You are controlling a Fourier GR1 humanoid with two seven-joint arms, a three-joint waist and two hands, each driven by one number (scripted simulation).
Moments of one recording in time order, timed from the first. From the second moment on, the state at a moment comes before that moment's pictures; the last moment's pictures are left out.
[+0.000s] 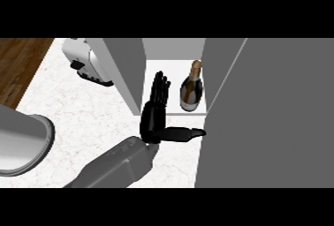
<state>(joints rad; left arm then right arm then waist) -0.67 0.12 -0.91 -0.98 1.24 0.55 -0.88 -0.09 -0.05 0.07 -2.37 -0.18 0.15 0.51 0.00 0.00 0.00</state>
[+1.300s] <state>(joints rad) -0.15 0.75 -0.83 -1.80 1.06 0.36 -0.76 0.01 -0.13 0.22 -2.40 -0.27 0.36 0.52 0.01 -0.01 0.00</state>
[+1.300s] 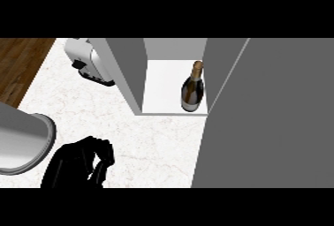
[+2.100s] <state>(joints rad) 0.21 1.03 -0.55 -1.85 1.20 0.07 -0.88 -0.16 -0.02 0.75 -2.37 -0.09 0.09 0.71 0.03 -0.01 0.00</state>
